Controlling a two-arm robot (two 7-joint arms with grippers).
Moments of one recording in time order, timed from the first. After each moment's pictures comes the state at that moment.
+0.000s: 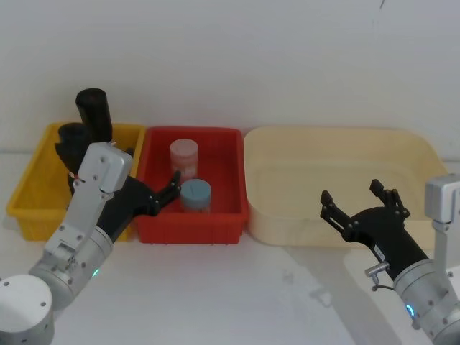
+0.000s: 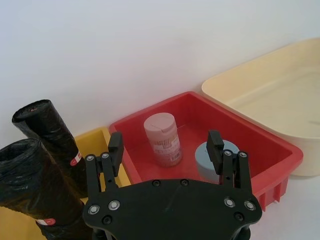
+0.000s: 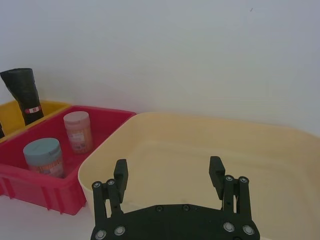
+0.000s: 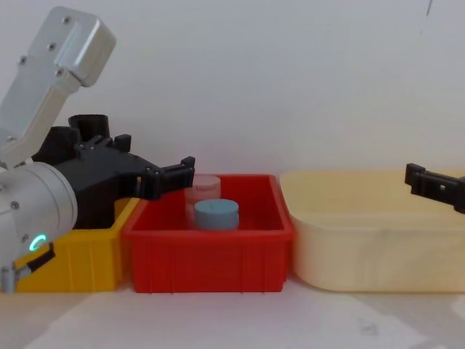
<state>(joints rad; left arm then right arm) -0.24 0.38 0.45 -1.63 -0.20 0.01 -0.01 -0.01 0.34 -0.23 -1.77 0.29 0.03 0.07</state>
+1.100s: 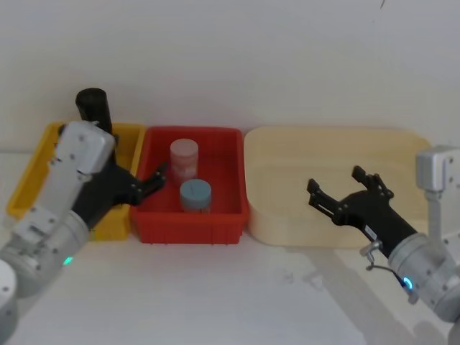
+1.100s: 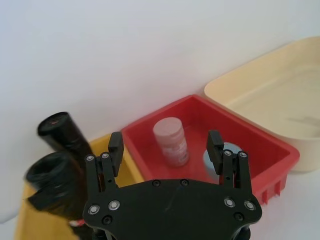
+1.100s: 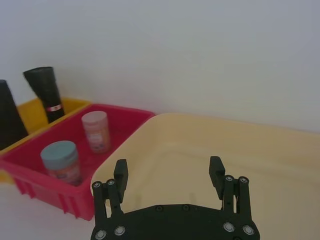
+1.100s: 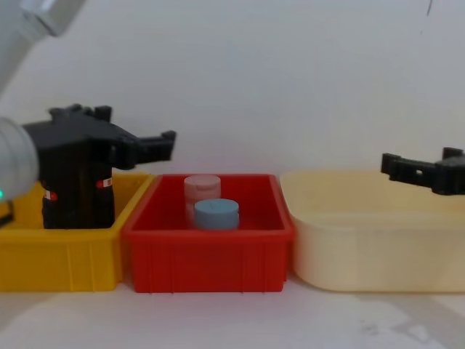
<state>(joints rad) -0.22 0.45 0.41 -1.76 -0.23 0.13 -0.05 0.10 0.35 -0.23 -1.71 0.36 0.13 0.19</state>
